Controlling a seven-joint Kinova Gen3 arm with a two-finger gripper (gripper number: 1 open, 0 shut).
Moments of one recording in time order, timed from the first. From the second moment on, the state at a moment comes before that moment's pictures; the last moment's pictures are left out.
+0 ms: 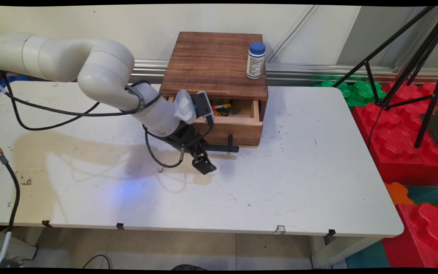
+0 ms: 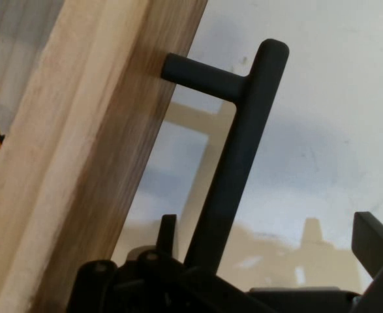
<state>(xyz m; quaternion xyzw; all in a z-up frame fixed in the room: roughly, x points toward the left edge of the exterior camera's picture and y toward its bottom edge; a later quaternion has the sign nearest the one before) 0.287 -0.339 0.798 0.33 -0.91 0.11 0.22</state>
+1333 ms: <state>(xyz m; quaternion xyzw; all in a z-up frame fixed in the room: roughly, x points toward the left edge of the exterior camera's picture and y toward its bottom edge) 0.278 -0.273 0.809 0.31 -0.92 0.08 0.22</state>
